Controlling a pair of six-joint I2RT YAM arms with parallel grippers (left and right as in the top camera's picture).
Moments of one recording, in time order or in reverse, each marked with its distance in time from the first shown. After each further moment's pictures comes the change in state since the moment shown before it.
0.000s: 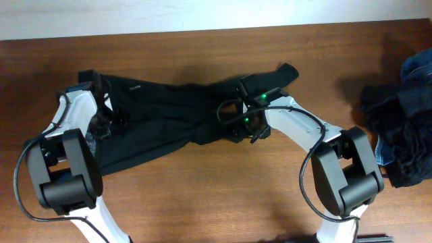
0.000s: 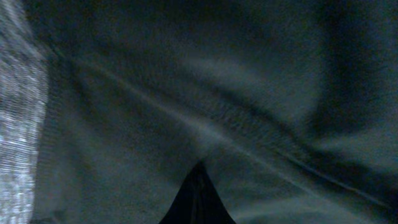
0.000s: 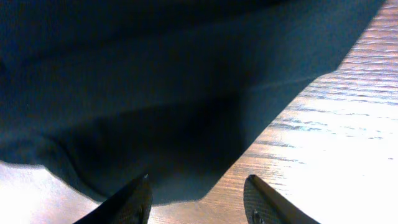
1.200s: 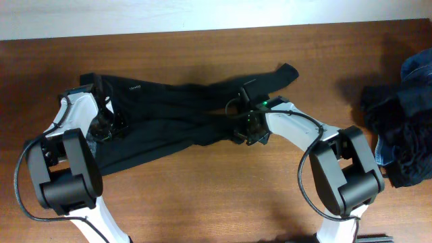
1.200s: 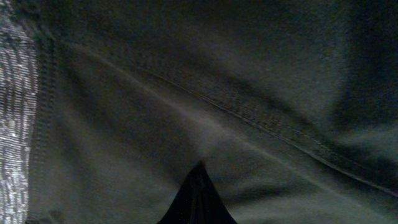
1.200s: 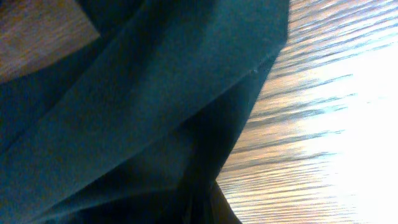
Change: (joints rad) left arm 0.000 0.000 -0.017 0.003 0.000 0.000; right arm -0.019 0.000 -0.093 0.114 0.024 0.351
